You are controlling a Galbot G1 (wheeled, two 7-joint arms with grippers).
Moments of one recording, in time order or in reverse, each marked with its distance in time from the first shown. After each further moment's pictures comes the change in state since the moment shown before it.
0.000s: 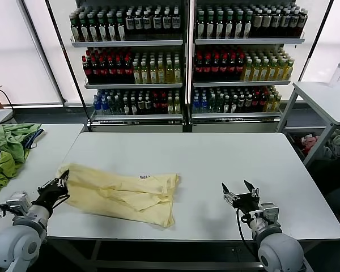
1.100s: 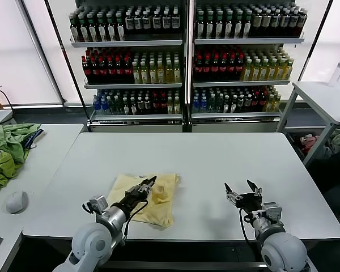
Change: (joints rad) left arm -0.204 -0.211 0.463 0.077 -0.089 0.009 0.078; right arm 0.006 -0.020 0.000 -0.005 0.005 0.004 -0.003
